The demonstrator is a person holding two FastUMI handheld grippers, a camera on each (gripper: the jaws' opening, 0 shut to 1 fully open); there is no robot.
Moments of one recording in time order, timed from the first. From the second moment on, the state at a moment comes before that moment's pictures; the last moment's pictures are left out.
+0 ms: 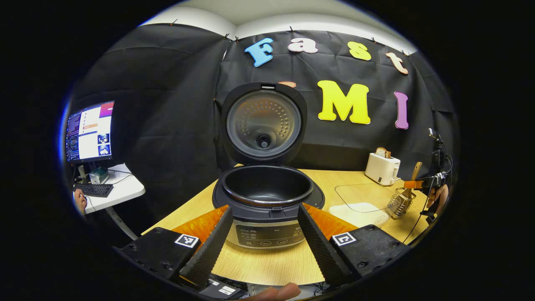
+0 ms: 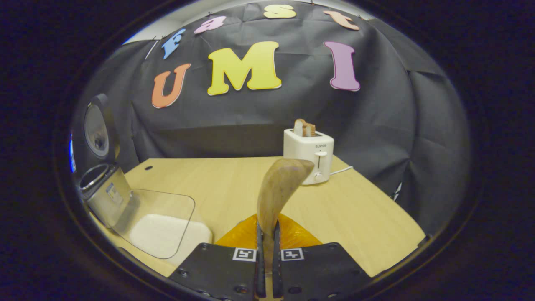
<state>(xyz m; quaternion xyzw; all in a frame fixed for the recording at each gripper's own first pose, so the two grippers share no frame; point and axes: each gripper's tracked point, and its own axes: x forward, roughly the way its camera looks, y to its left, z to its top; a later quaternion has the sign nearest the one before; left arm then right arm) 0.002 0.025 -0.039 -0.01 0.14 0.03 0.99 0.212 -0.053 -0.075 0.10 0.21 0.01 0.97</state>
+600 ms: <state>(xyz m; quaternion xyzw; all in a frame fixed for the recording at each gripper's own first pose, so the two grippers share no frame) 0.001 0.033 -0.051 -0.03 0.14 0.02 0.99 0.193 -0.032 0.025 0.09 0.11 0.02 0.99</state>
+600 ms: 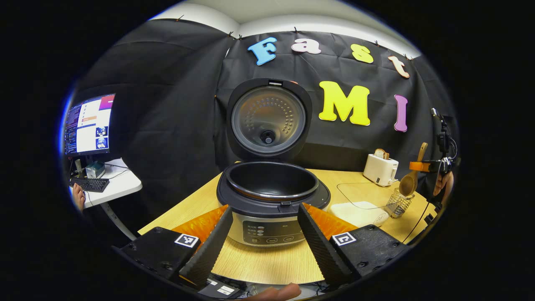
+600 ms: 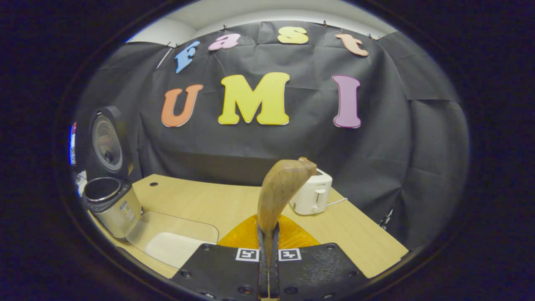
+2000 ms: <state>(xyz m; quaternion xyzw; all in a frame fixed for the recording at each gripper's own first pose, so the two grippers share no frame) 0.012 0.030 -0.080 -0.02 0.15 0.00 0.99 0.203 0.162 -0.027 0.06 0.18 0.06 0.98</state>
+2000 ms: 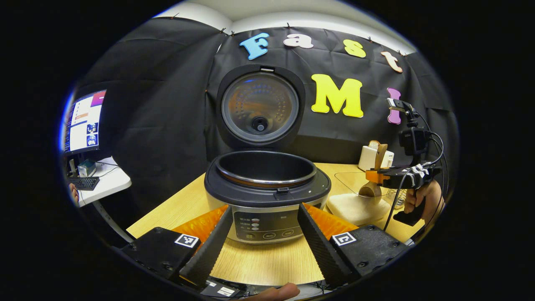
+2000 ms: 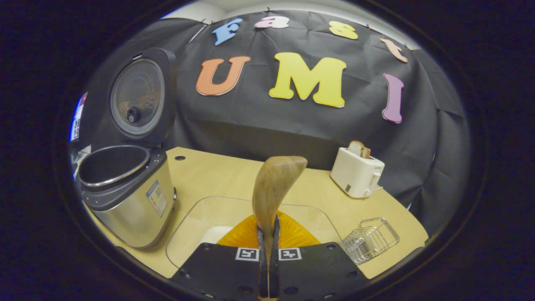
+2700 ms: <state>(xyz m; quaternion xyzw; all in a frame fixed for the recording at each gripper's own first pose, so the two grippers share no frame) 0.012 0.025 -0.082 -0.01 0.16 -0.02 0.99 0.209 0.135 -0.041 0.37 0.23 0.05 0.90</state>
